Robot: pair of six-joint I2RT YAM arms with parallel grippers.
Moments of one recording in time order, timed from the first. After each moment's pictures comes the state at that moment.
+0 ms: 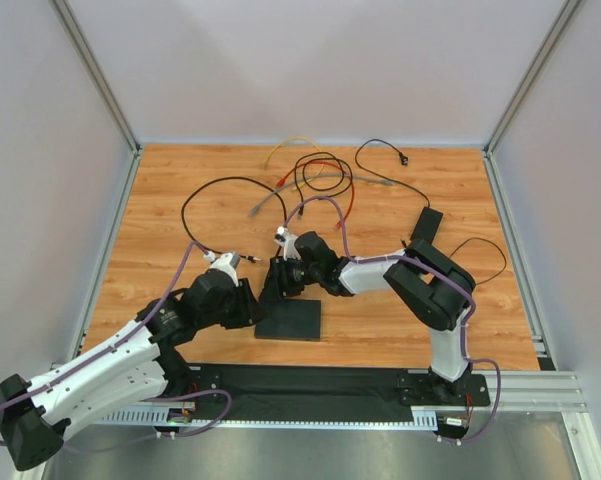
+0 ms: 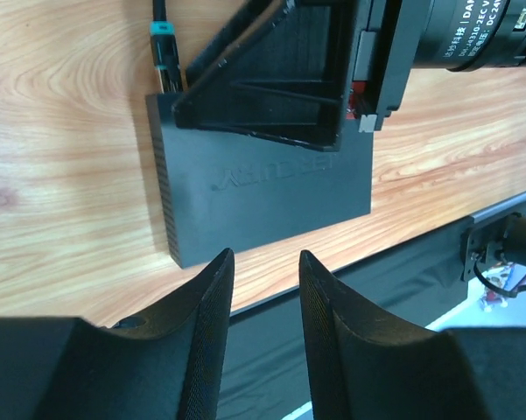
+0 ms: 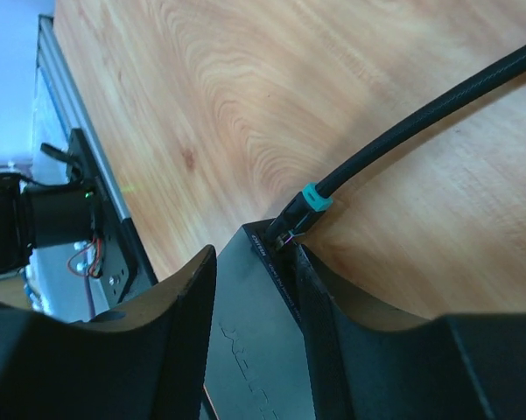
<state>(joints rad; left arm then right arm) -0.83 0.72 0.51 -0.54 -0.04 -0.88 0.86 1.94 0.97 0.36 -0.50 0.69</state>
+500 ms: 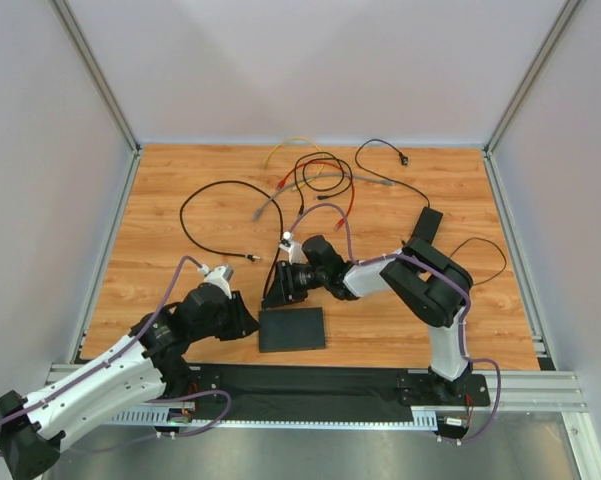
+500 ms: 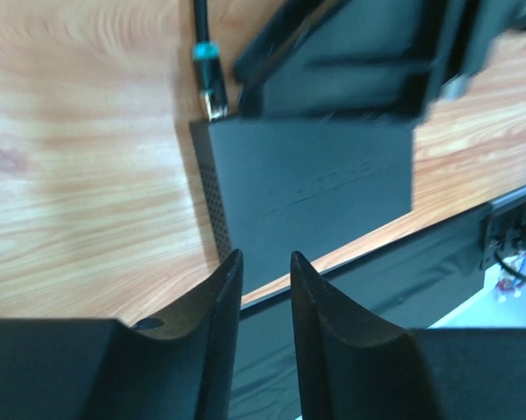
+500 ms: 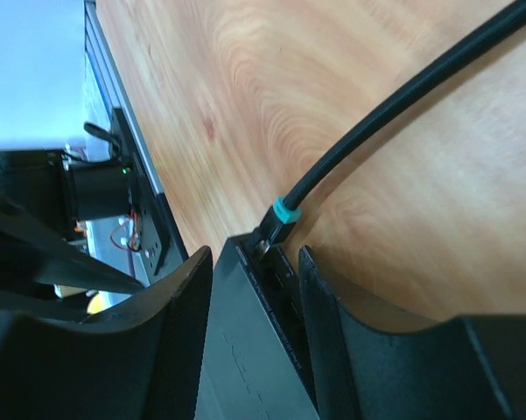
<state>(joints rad) -0.82 0.58 0.40 -0.56 -0.03 -0.90 0.83 1.98 0.89 0.50 -0.65 0.81</state>
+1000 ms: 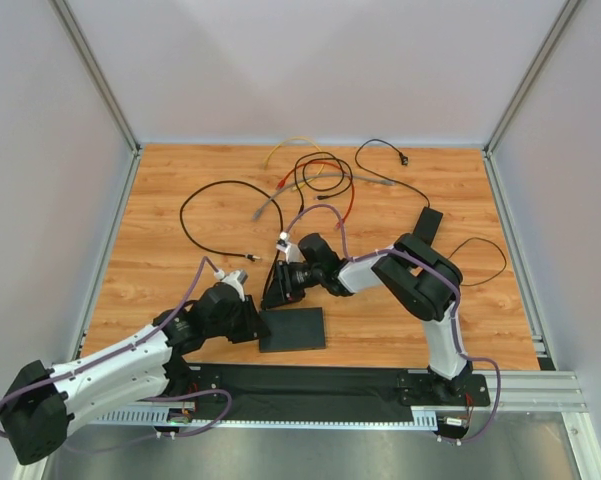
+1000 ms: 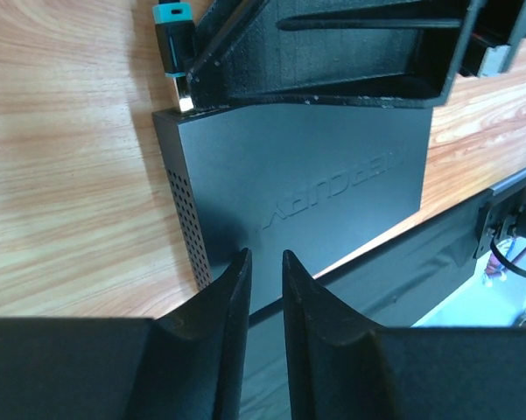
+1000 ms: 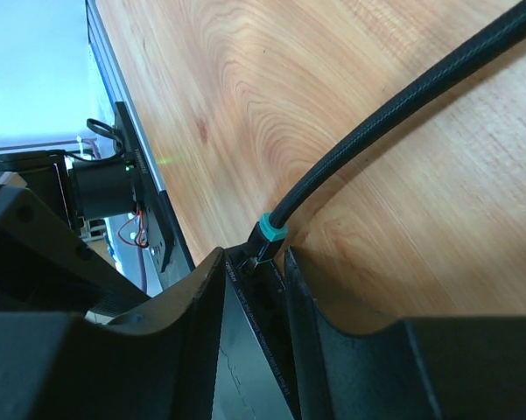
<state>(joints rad) -0.82 0.78 0.29 -0.31 0.10 -0.95 0.82 2.05 0.96 0.47 -0.71 0.84</state>
